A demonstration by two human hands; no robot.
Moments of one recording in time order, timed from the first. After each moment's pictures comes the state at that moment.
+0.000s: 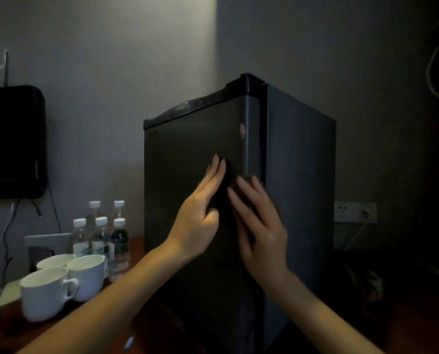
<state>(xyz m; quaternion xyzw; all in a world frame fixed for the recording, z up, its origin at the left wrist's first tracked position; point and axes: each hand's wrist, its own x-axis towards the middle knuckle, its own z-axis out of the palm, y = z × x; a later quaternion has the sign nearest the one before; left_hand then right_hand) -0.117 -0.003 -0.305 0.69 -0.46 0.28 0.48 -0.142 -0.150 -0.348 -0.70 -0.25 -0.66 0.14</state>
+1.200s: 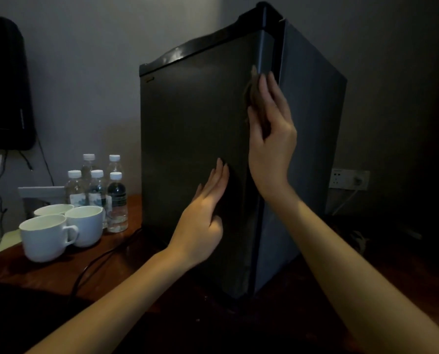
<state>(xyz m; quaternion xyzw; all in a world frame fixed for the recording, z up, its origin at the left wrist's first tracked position) -0.136 -0.003 -0.382 0.76 -0.41 0.24 0.44 -0.147 -0.129 -0.278 -0.64 -0.18 -0.66 0.34</state>
